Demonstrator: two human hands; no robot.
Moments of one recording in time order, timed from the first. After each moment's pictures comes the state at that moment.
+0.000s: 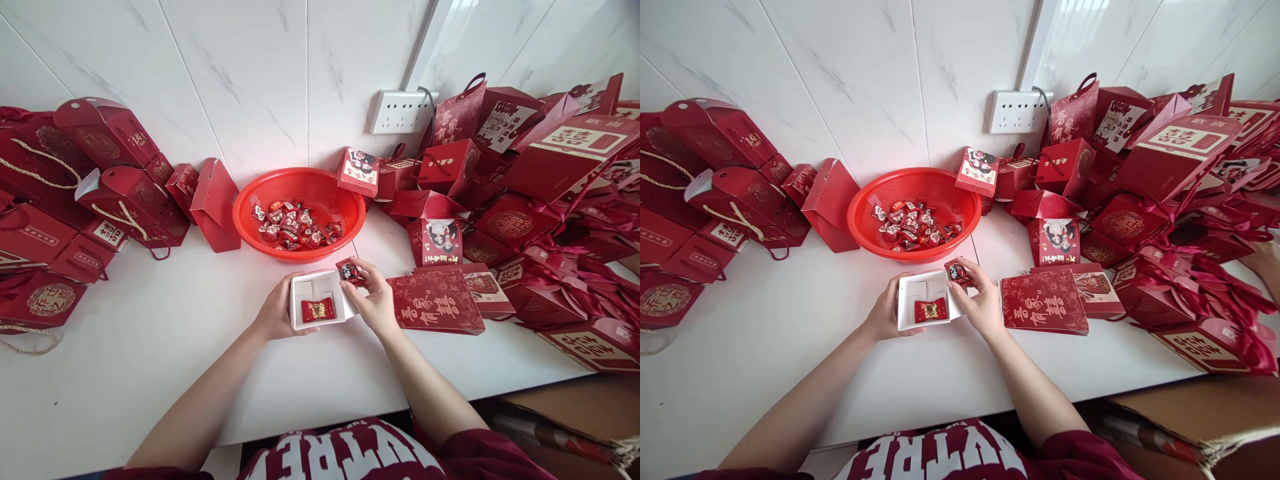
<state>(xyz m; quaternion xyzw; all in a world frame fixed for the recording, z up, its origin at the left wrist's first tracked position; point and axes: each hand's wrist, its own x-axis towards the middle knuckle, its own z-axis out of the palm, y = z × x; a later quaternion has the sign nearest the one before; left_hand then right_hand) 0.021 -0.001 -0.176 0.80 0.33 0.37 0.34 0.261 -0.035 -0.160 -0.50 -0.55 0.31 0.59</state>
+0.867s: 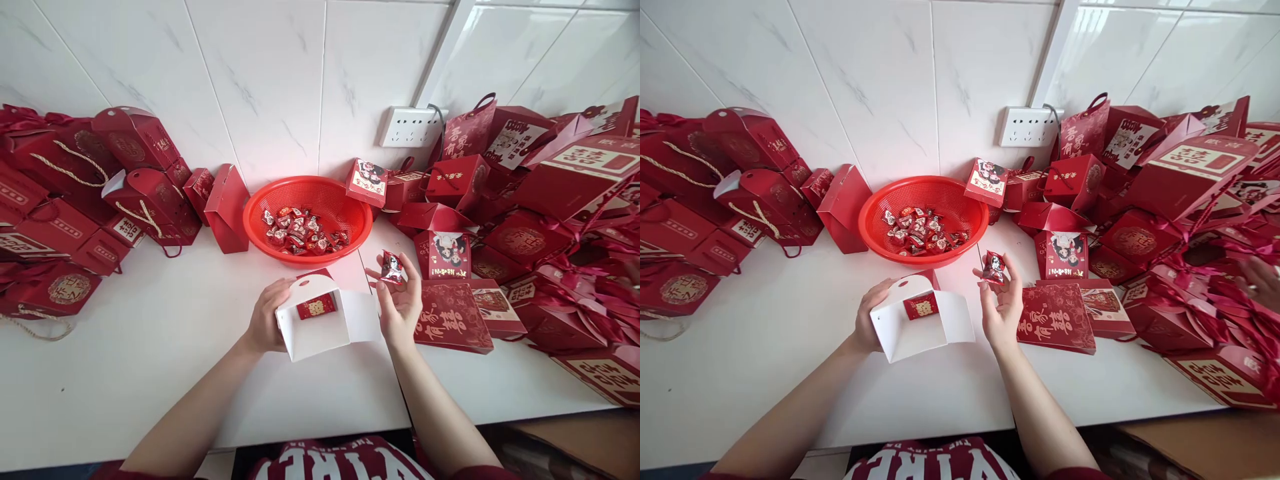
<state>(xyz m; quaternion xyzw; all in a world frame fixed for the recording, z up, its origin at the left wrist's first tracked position) 0.005 -0.012 -0.188 0.78 0.39 0.43 0.23 0.265 -0.042 -0.142 -0.46 -0.48 0.25 0.70</state>
